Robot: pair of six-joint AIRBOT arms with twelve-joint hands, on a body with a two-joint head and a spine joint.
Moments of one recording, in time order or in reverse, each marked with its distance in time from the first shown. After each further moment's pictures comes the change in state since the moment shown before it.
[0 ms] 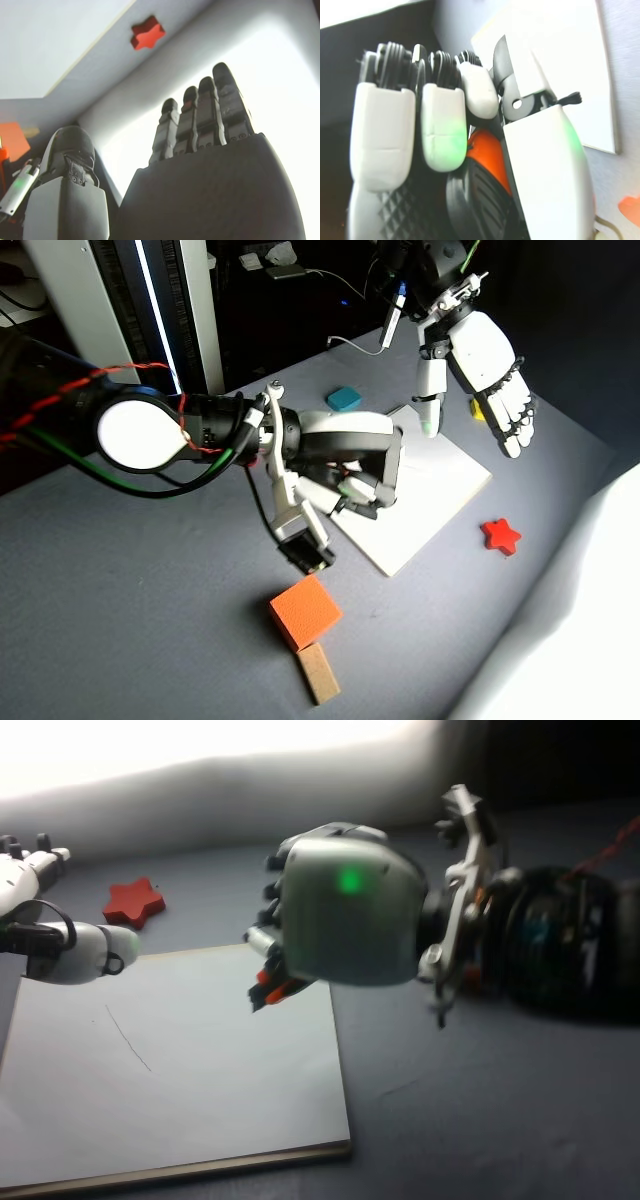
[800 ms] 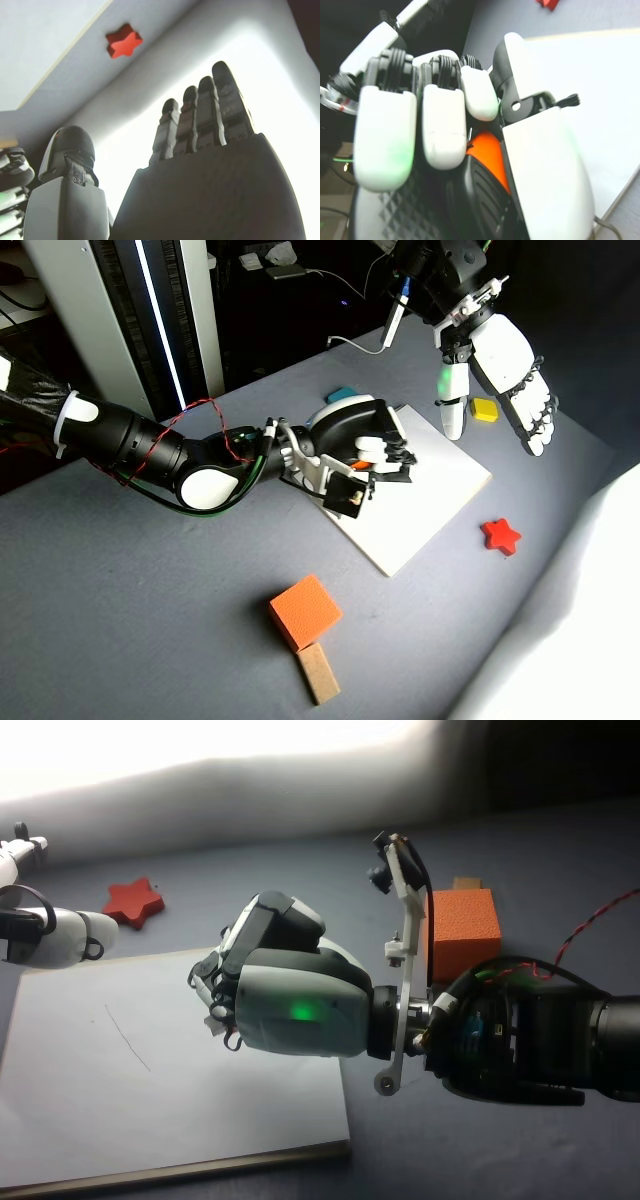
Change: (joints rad) left arm 0.003 0.002 0.046 0.003 0.021 0.000; right arm -0.156 -0.230 0.231 -0.018 0.316 -0.533
